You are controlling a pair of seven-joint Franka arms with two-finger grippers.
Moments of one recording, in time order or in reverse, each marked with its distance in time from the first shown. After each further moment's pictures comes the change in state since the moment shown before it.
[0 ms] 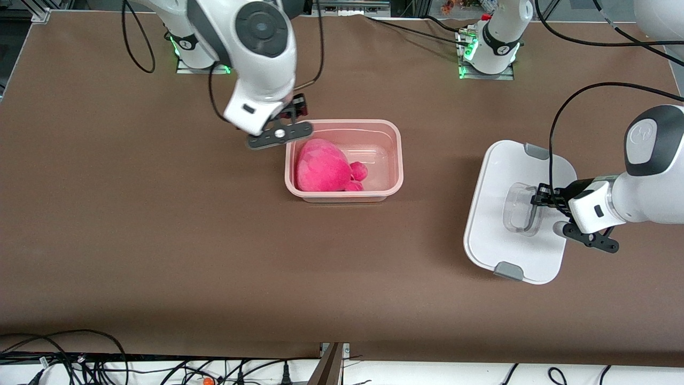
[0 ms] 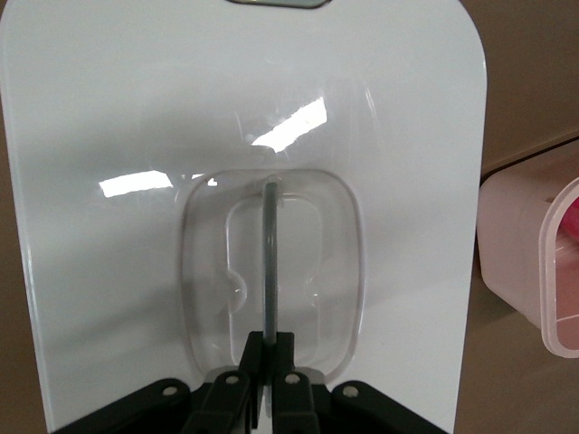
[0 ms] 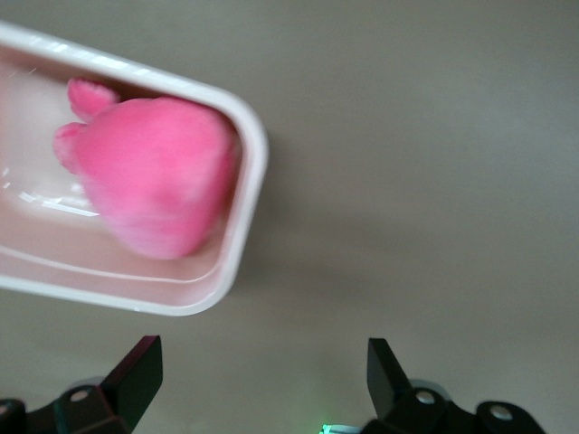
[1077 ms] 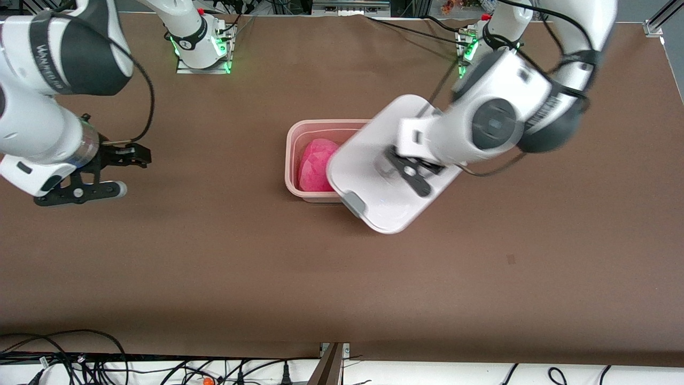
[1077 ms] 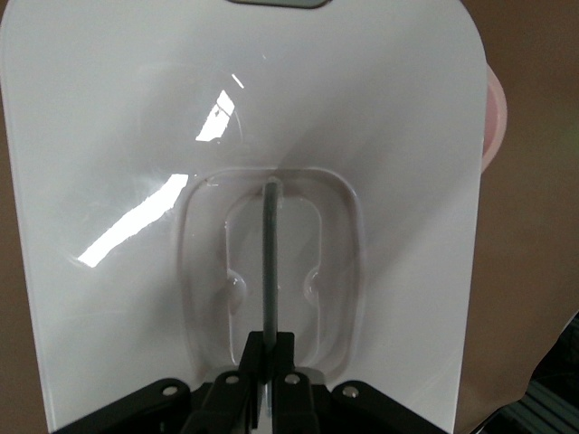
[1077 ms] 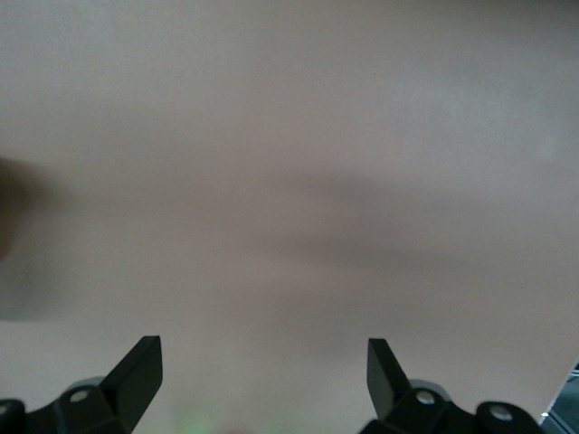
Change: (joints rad) left arm -0.391 -0.001 -0.223 0.004 0.035 0.016 0.000; right arm -0.160 -0.040 -0.410 -0.009 0.060 0.000 -0.489
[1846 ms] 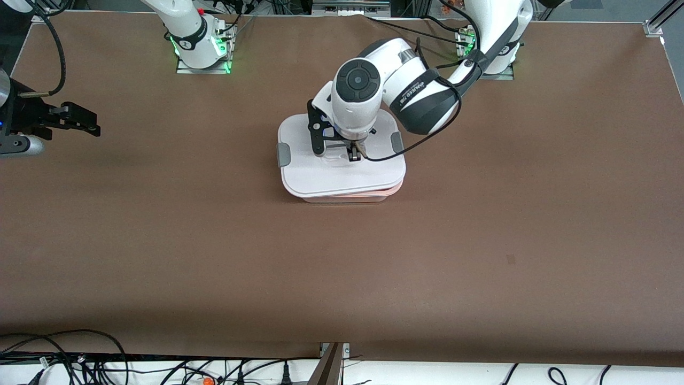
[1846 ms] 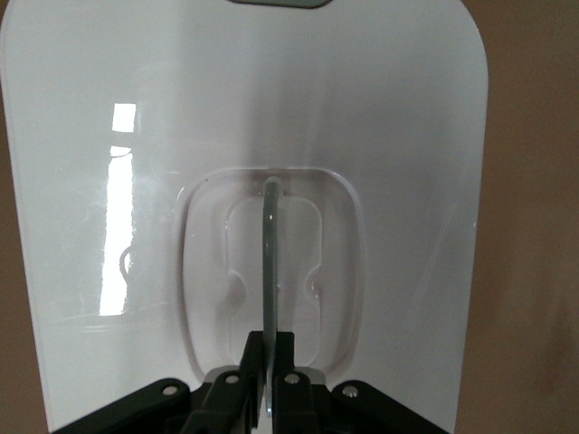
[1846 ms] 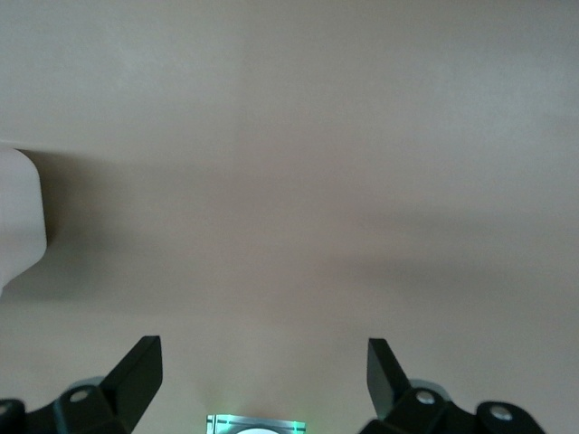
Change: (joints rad) left arm -0.210 0.110 0.025 -0.004 0.161 0.194 0.362; right arm -0.157 -0.264 0.032 -0.240 0.078 0.051 -0.031
